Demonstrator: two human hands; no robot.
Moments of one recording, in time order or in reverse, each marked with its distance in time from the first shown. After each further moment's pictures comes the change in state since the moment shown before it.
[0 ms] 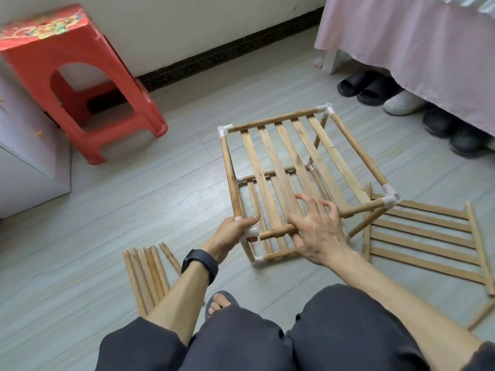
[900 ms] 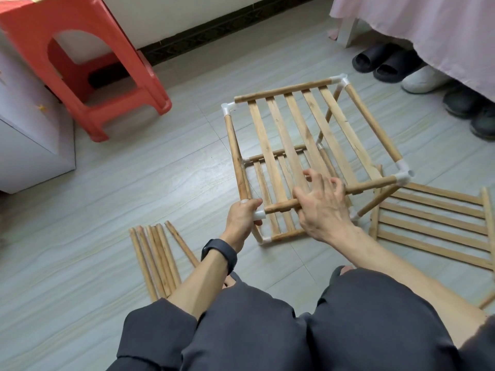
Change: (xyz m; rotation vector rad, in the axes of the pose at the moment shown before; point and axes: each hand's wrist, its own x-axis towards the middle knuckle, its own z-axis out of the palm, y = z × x) left_hand -0.005 -0.008 0.026 -0.064 0.274 0.003; right_hand 0.014 -0.010 0.000 -0.115 -0.037 0.057
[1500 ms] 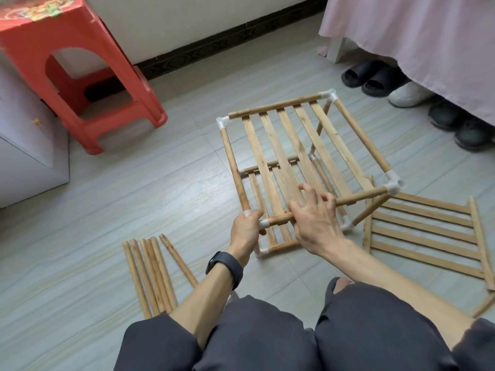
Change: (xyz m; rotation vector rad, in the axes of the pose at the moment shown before) left_hand -0.017 0.012 0.020 -0.005 0.022 -0.023; right_hand -0.002 0.004 0.008 0.052 0.033 -0.006
